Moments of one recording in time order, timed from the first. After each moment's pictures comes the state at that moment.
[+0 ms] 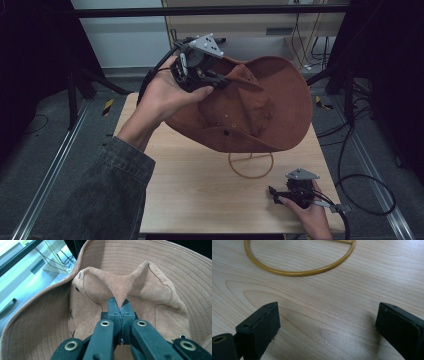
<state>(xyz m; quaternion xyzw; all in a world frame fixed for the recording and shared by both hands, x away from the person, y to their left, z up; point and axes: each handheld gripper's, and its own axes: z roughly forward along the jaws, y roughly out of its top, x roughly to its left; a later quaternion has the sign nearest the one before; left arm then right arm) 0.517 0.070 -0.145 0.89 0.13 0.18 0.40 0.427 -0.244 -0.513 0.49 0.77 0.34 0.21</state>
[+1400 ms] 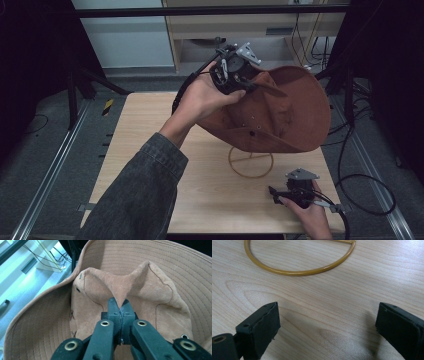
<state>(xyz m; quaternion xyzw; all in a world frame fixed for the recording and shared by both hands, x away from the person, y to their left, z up) 0.543 0.003 -0.175 0.90 0.12 0.17 0.38 0.427 -0.244 -0.513 0.49 0.77 0.34 0.21</state>
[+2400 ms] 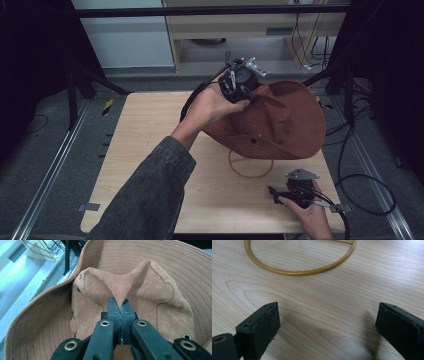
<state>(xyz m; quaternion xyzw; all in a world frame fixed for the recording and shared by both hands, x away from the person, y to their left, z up) 0.558 -0.015 -0.213 0.92 0.13 0.15 0.35 0.428 -0.245 -0.513 0.49 0.78 0.34 0.22</state>
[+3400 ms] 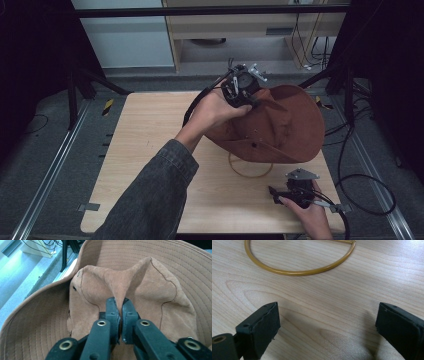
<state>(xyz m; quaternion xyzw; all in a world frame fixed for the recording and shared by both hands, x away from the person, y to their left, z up) 0.559 -0.019 -0.228 0.92 0.14 0.14 0.35 0.427 -0.245 -0.513 0.49 0.78 0.34 0.22</state>
